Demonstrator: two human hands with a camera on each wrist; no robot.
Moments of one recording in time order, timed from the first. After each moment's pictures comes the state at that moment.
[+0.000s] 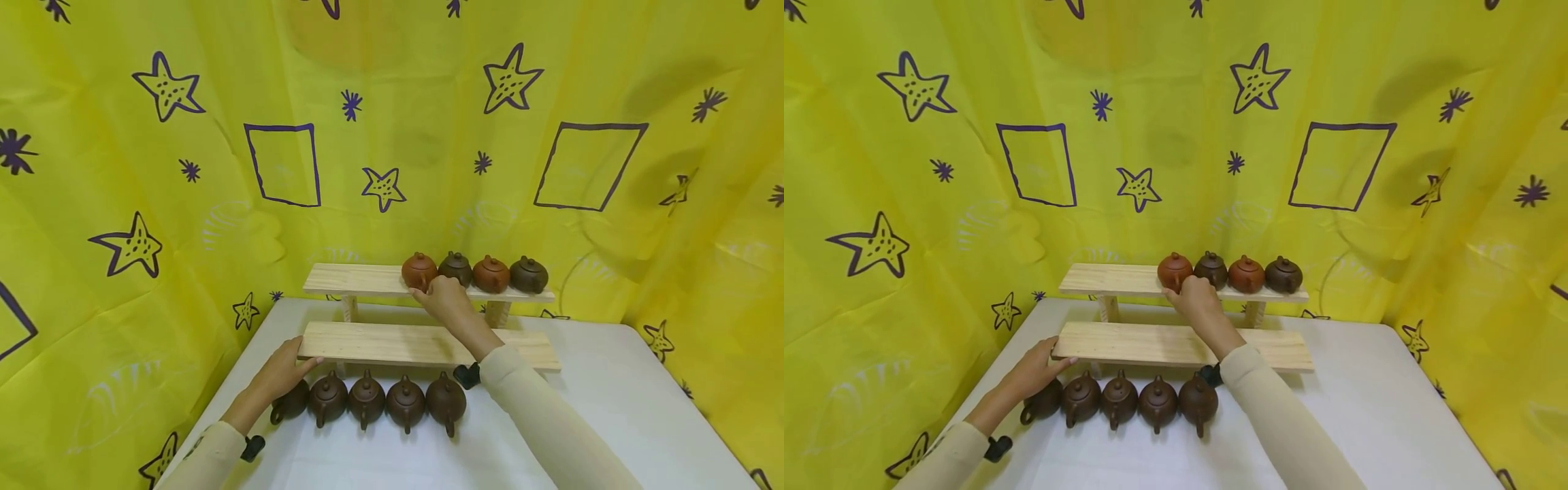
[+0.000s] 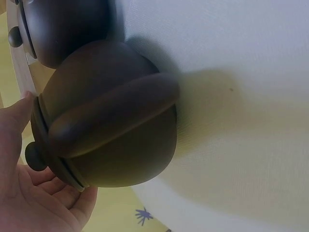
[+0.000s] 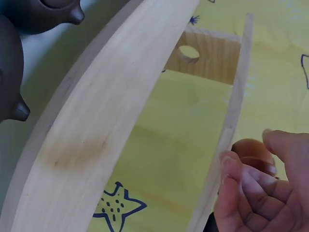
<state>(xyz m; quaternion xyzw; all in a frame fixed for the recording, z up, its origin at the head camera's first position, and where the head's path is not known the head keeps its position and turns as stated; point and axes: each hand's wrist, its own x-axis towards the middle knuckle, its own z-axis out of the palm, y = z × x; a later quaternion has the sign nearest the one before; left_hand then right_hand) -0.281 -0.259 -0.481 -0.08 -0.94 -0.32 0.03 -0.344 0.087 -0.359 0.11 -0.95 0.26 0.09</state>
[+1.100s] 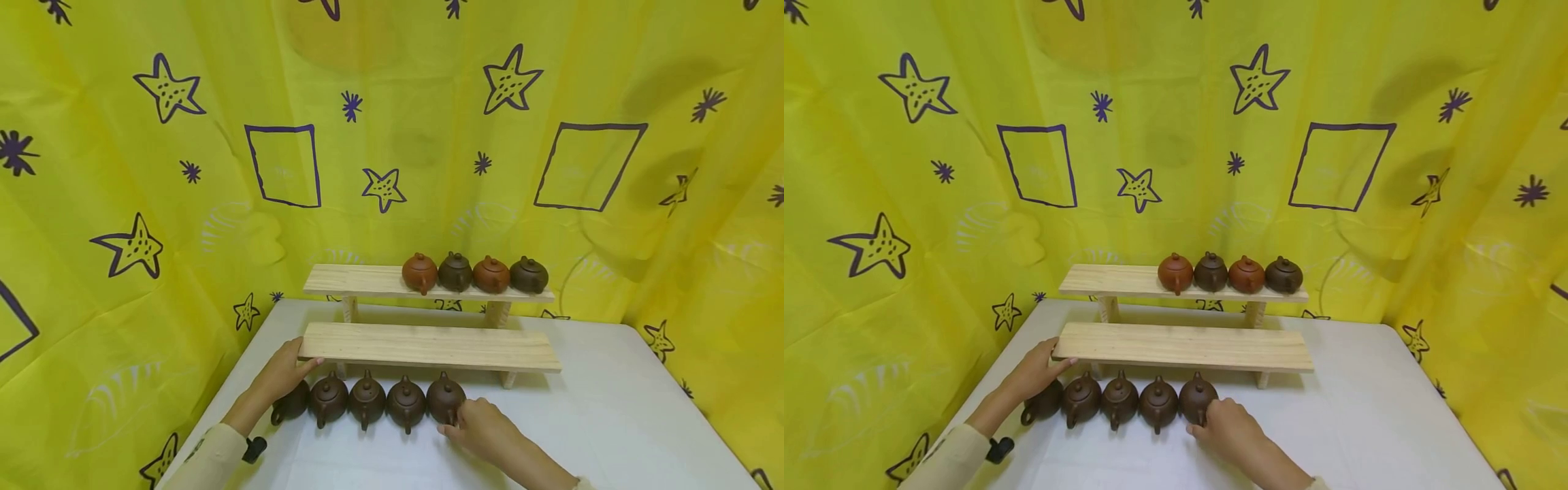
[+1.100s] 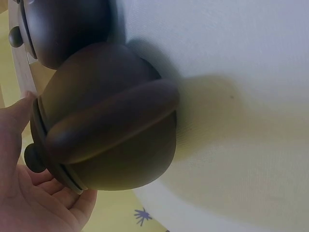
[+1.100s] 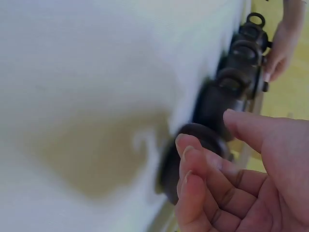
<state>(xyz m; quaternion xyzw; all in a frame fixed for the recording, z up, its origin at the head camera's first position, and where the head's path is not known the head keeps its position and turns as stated) -0.280 -0.261 -0.486 -0.08 -0.94 -0.32 0.05 -0.198 0.147 -0.479 0.18 -0.94 0.28 -0.03</state>
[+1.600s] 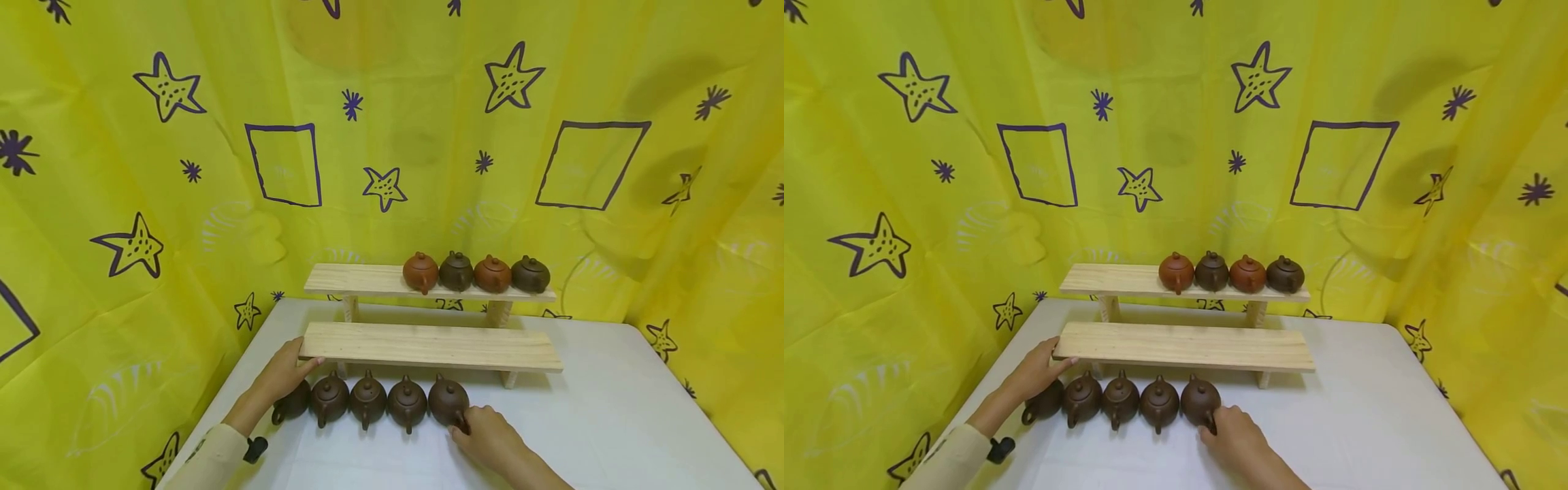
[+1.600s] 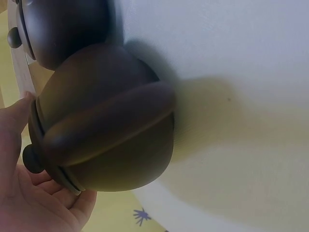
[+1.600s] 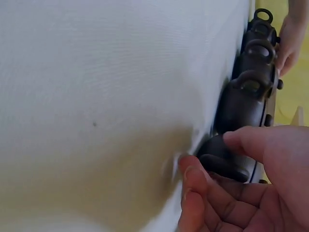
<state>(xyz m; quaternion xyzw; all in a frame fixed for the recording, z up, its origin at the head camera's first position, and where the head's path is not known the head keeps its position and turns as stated) -0.280 -0.261 -0.487 -0.08 -0.94 -0.32 0.05 -0.196 0.153 -0.500 0.14 -0.95 0.28 -0.01</state>
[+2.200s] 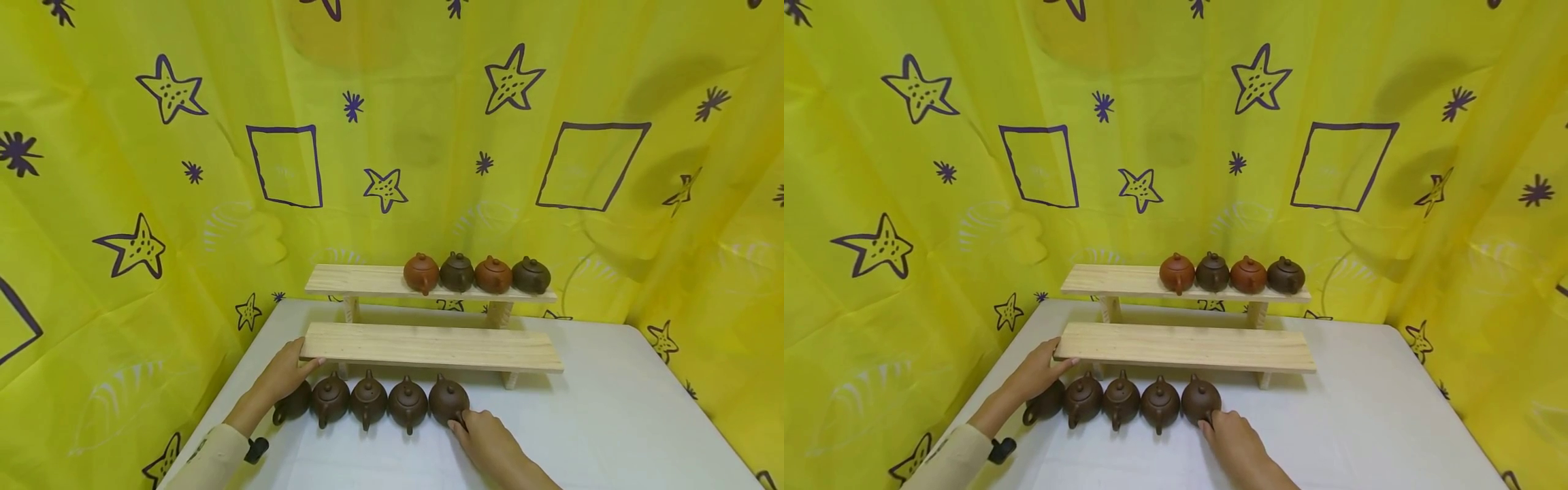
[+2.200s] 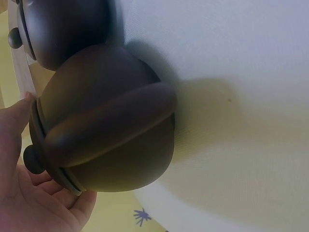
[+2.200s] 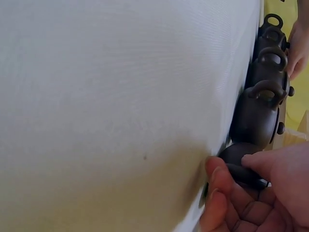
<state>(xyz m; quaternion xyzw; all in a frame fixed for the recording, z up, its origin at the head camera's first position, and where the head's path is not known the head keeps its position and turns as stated) -0.282 -0.260 -0.487 -0.09 -0.94 -0.32 0.05 -0.195 0.149 -0.509 0.15 -0.95 0.27 0.01</state>
